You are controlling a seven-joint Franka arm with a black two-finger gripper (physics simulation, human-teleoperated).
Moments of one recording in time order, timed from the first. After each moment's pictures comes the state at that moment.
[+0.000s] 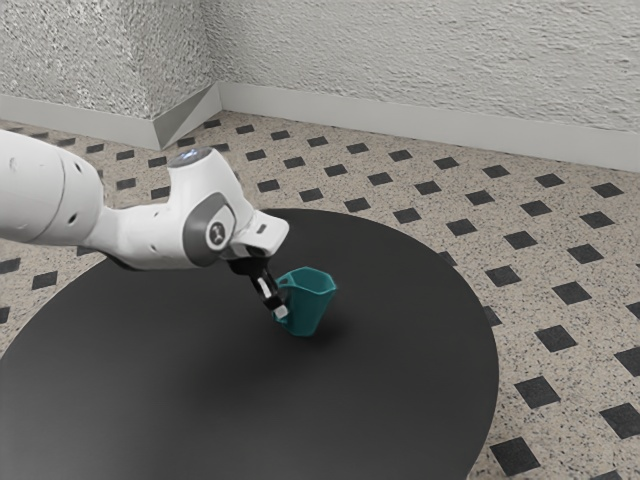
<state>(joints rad) -0.26 0.24 0.17 -2.10 -0.35 2.51 0.91</state>
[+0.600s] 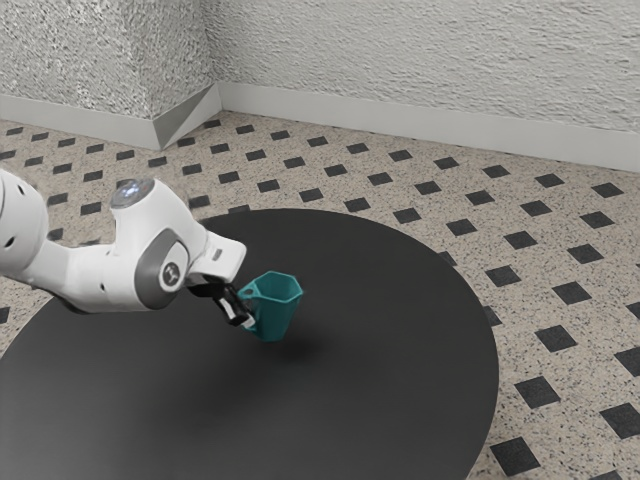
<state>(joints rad) -0.28 0.05 0.20 -2.42 -0.36 2.79 0.93</state>
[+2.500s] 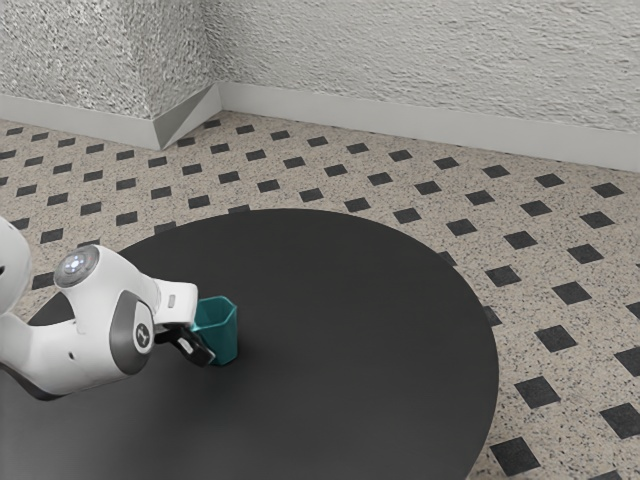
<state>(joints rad) -0.32 0.01 0.24 -2.70 -0.64 3.19 0.96</state>
